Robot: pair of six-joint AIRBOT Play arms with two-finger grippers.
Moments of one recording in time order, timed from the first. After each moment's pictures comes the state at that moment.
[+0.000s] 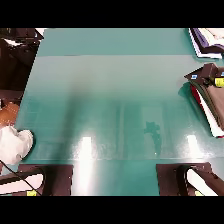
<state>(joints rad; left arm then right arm) -0.02 -1.37 1.99 1.18 -1.38 -1.44 -0.27 -0.95 1.20 -0.84 1.32 1.42</state>
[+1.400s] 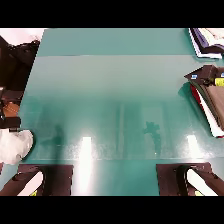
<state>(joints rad) 0.17 -0.89 0.91 1.96 -1.61 -1.67 -0.27 -0.95 1.20 -0.84 1.31 1.35</state>
